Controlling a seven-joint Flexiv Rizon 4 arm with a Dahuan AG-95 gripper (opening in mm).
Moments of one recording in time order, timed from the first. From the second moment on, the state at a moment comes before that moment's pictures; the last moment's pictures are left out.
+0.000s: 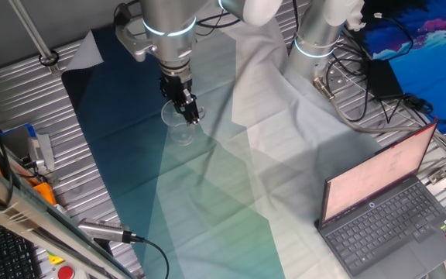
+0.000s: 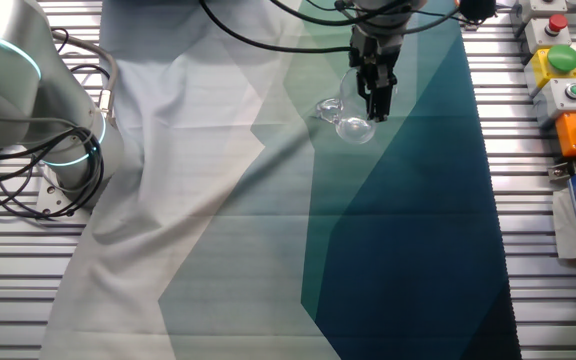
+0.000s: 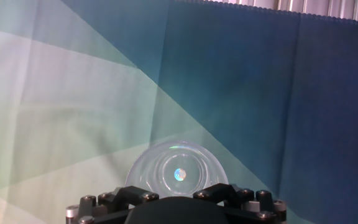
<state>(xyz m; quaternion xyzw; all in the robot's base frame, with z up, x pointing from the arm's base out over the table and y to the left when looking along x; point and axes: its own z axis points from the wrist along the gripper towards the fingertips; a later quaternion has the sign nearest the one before) 0.485 0.061 0.179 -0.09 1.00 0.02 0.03</state>
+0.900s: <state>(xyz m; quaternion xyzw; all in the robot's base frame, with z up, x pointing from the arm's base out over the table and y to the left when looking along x) 0.486 0.063 0.178 -0.09 0.99 0.03 0.03</state>
